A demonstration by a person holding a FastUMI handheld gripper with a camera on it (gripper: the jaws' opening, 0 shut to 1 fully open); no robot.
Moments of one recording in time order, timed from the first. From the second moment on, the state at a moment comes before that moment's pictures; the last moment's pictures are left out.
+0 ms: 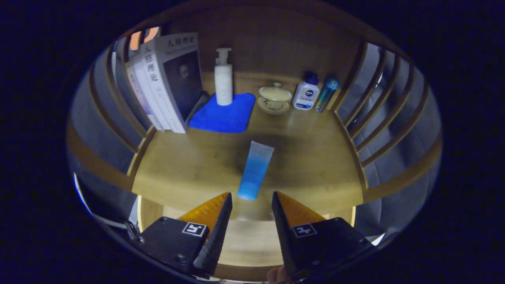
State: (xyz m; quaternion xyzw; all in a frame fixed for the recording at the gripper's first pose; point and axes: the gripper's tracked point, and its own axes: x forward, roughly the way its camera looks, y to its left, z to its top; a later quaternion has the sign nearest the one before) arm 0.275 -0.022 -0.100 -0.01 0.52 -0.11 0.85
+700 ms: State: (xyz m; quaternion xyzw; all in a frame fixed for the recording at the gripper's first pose) arm 0.073 0.035 -0.057 -0.02 0.43 -0.04 0.90
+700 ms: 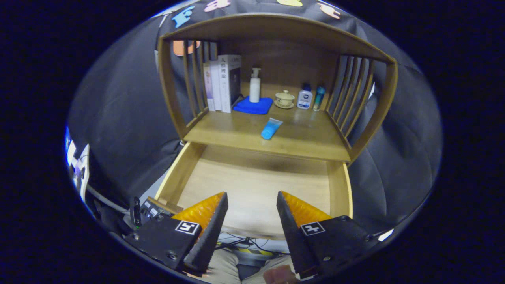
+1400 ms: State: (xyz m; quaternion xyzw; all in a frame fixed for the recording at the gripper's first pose) arm -0.020 0.050 -0.150 -0.03 0.28 -0.06 0.96
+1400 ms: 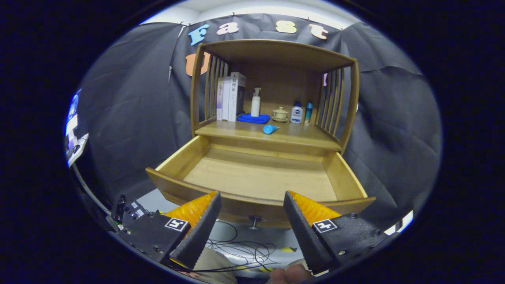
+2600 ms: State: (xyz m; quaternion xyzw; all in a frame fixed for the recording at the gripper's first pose) arm 0.017 0.030 -0.248 -0.05 0.14 -0.13 0.98
